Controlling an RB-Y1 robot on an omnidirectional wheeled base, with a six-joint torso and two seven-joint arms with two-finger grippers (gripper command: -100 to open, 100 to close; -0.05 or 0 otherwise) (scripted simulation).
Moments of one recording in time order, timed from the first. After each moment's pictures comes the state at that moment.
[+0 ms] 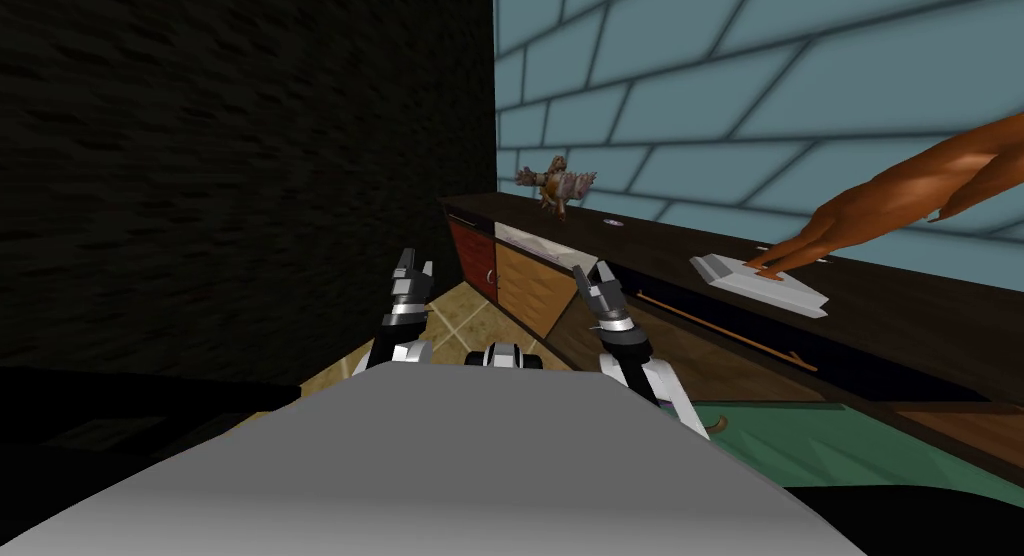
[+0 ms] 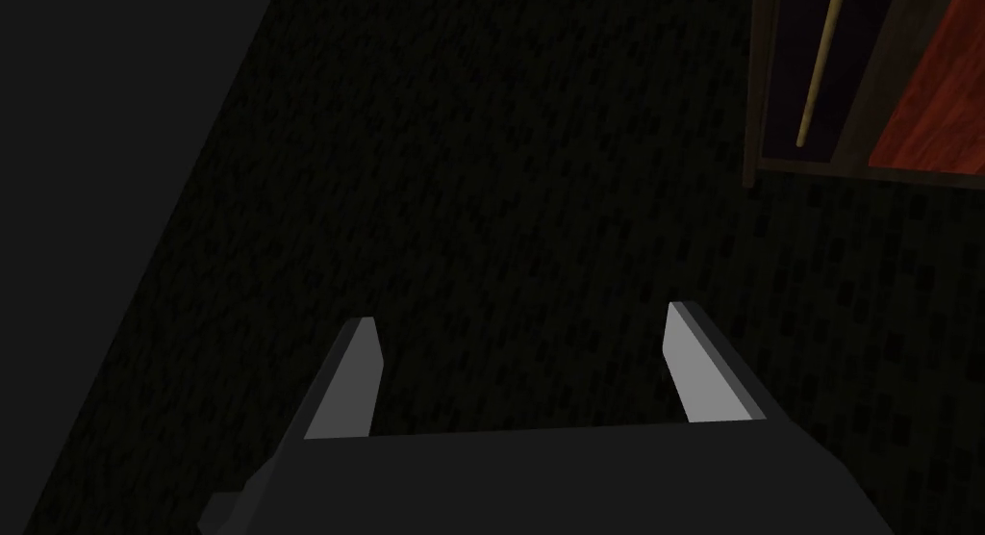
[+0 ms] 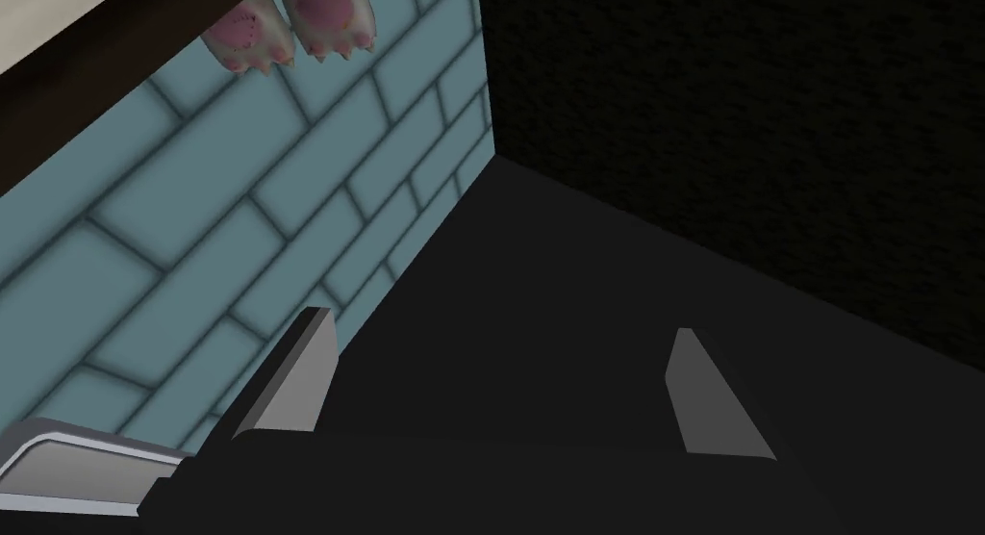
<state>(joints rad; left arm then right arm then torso) 0.53 0.00 -0.02 -2.22 -0.02 -0.39 0.03 0.53 -0.21 -0.10 -2.28 0.53 -0.55 0.46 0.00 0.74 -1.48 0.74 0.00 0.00</state>
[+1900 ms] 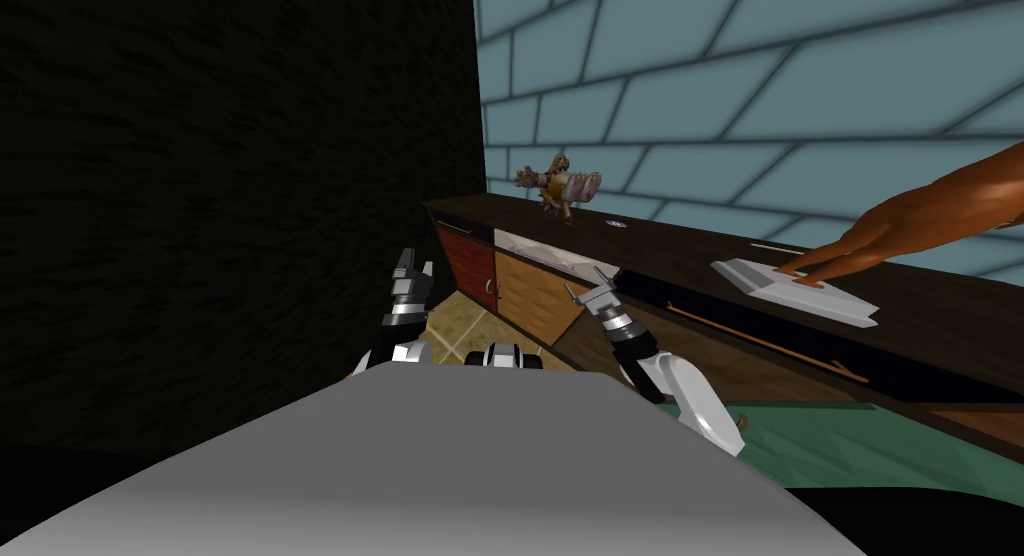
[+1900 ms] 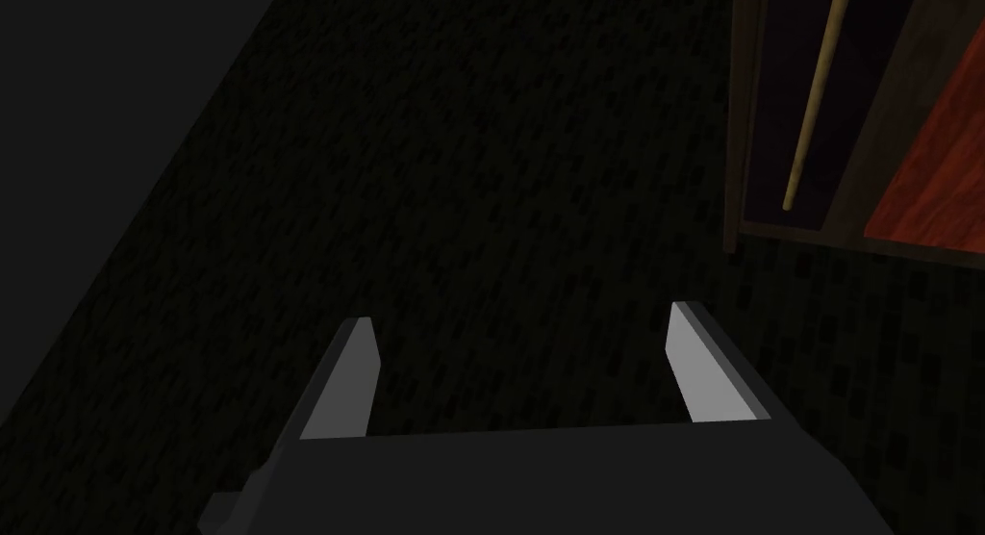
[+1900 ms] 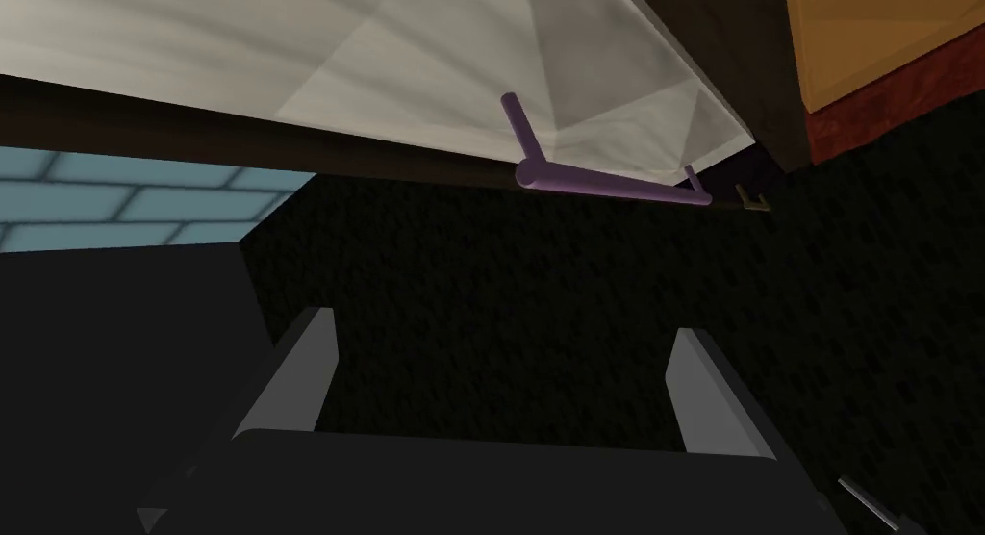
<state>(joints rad) 0.53 0.00 -0.02 -2.22 -0.02 -0.39 0.03 0.51 -0.33 -0.21 -2.21 1.02 -0.52 0.84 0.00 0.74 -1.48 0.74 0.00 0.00</state>
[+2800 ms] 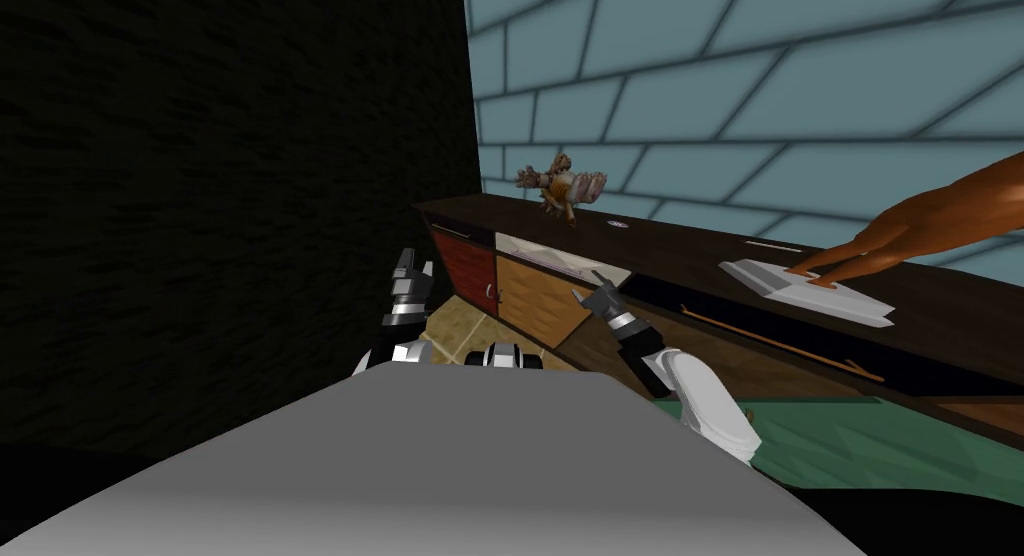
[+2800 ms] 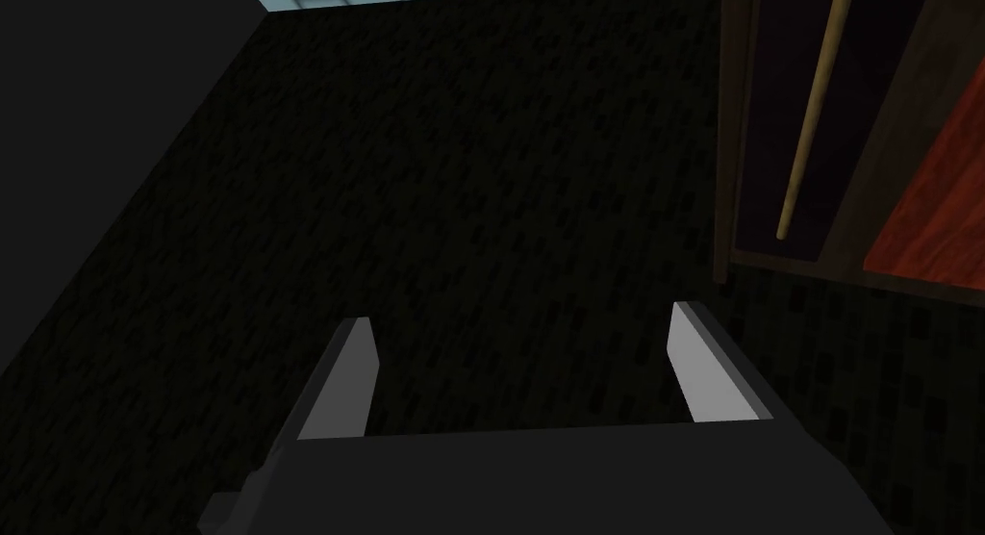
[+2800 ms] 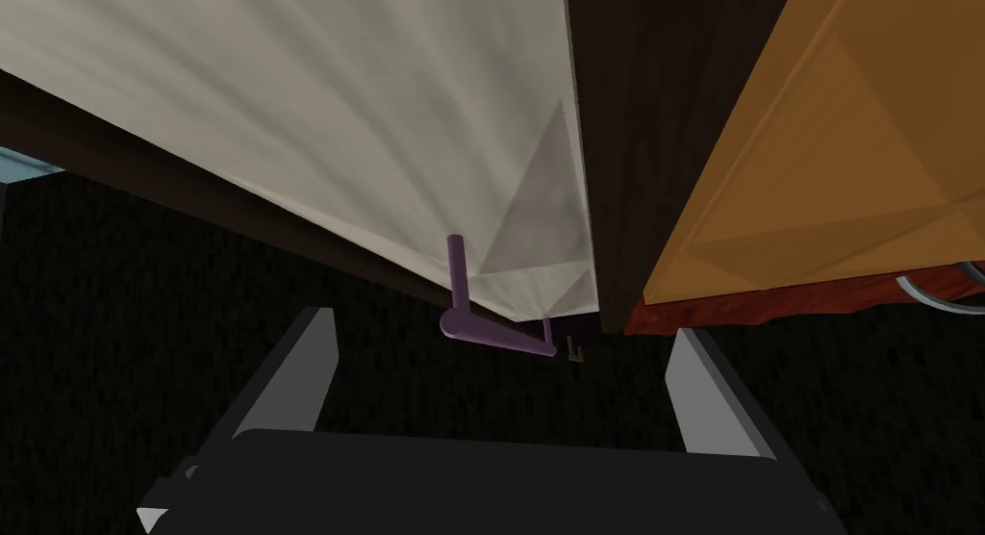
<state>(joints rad) 0.53 0.00 -0.02 -2.22 -0.02 -0.39 0.03 0.49 -0.41 -0.26 -2.16 1.26 -0.51 1.02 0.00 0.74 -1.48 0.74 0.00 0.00</state>
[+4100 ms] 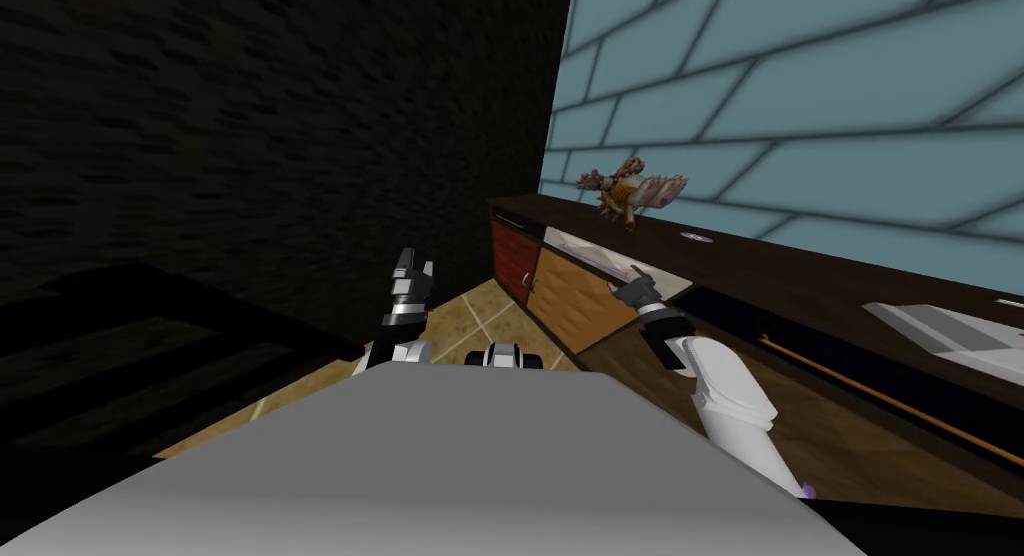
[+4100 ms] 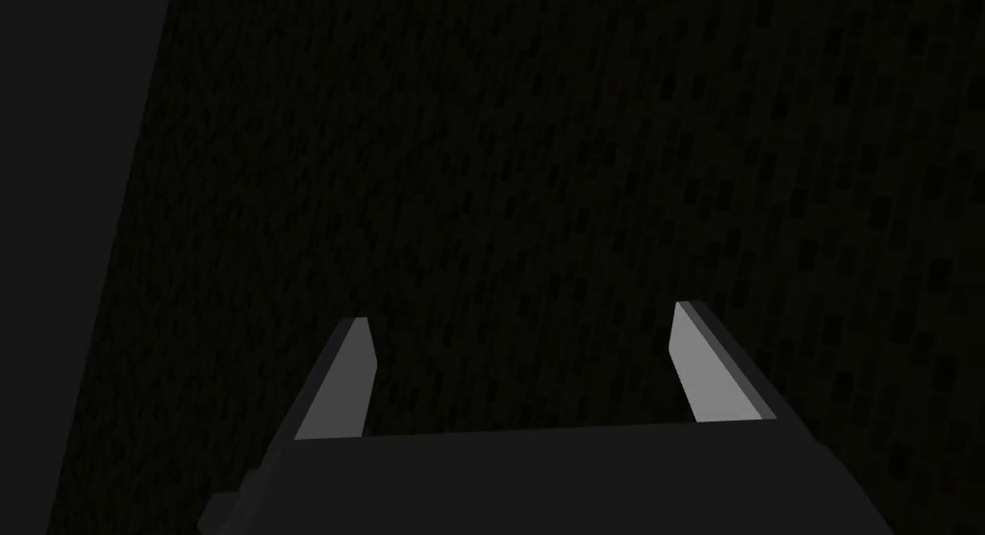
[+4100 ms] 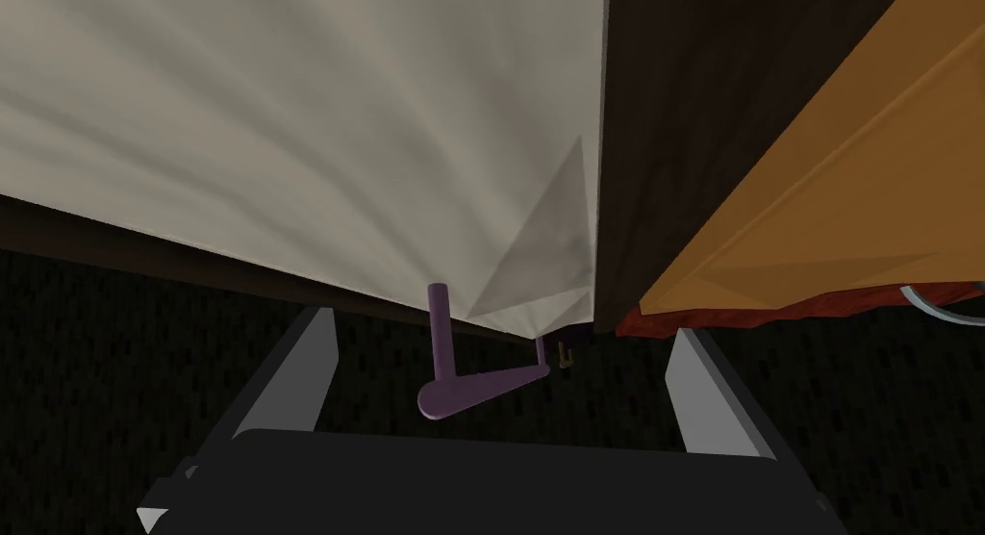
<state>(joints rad) 0.53 0.00 -0.02 -2.22 -0.02 -0.39 0.03 0.33 -0.52 -0.44 -1.87 1.29 -0.36 0.93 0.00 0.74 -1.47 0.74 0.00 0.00</state>
